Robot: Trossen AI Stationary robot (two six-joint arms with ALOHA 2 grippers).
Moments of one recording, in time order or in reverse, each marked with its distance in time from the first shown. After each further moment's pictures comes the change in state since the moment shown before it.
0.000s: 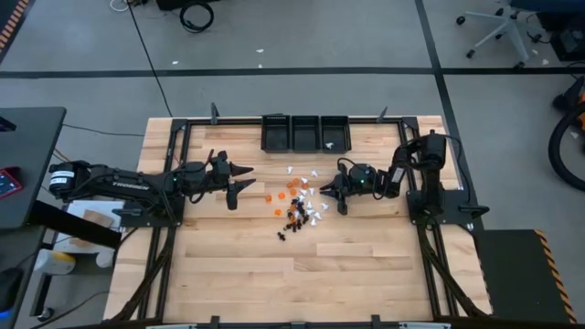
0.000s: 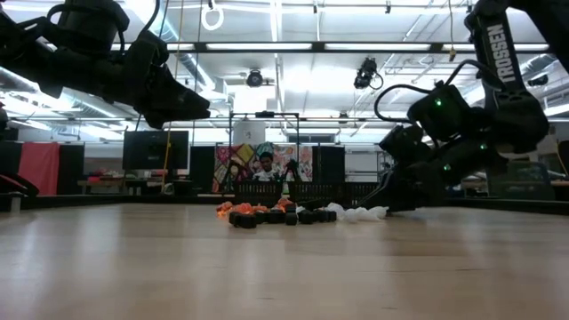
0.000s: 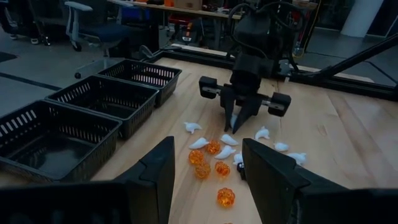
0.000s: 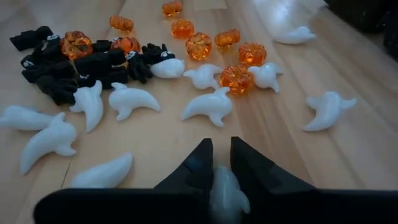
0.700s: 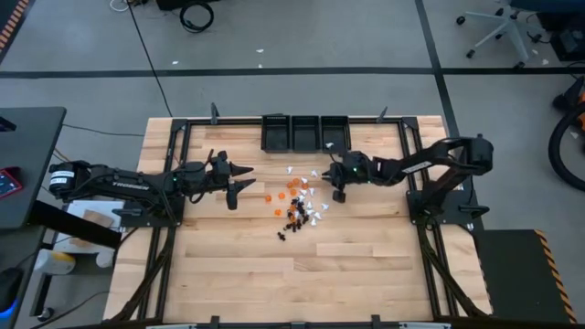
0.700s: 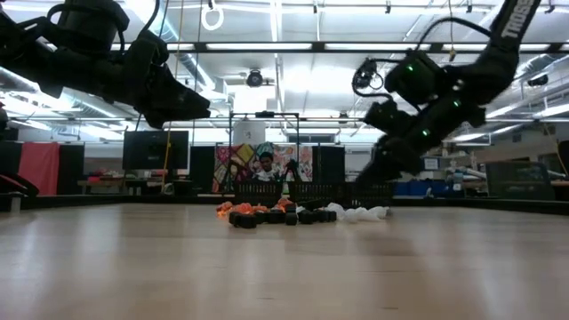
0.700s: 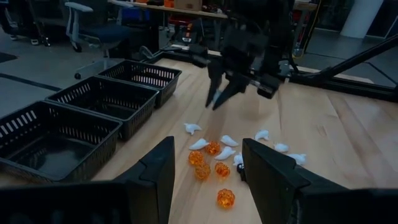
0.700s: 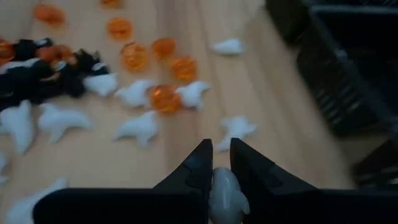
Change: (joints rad) left arm 0.000 0.000 0.000 0.003 0.000 0.000; right arm -0.017 -0.399 0.215 -0.756 0.181 -0.110
